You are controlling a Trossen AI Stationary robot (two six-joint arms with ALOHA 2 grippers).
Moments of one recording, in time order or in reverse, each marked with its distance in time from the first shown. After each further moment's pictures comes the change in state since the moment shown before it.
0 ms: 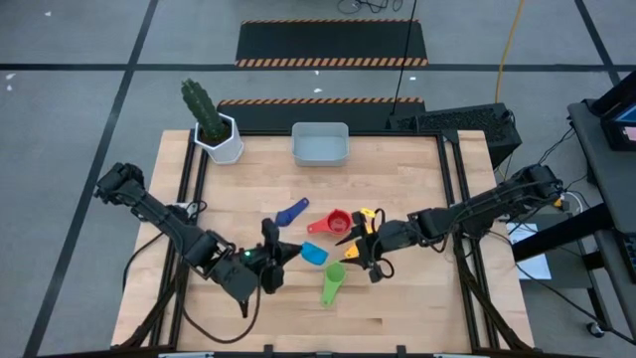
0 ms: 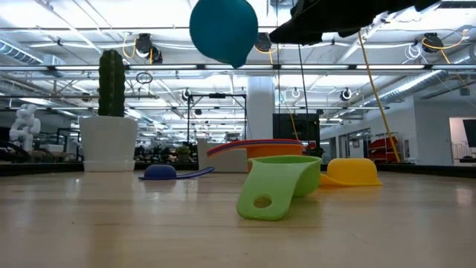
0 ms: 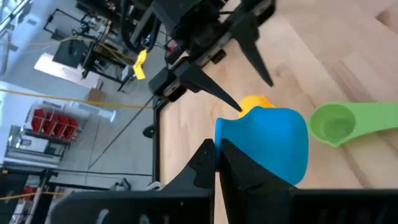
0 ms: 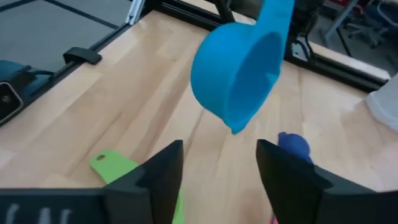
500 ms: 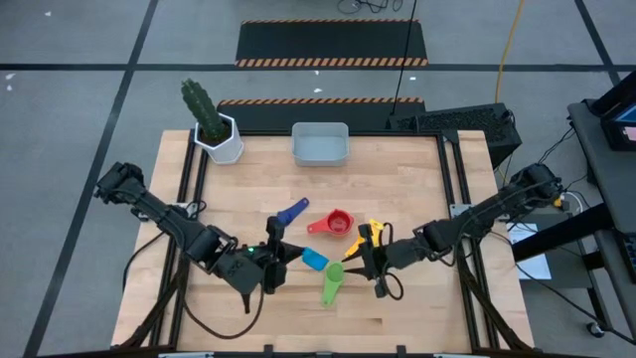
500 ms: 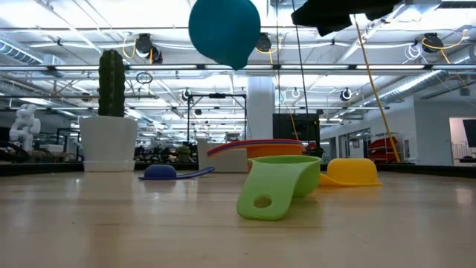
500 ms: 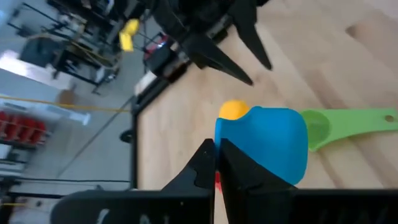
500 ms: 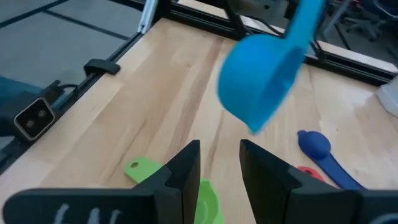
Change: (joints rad) left arm 0.033 -0.001 0.024 -0.035 0.120 -0.028; right arm 0.136 0.000 0.000 -0.008 0.125 0.119
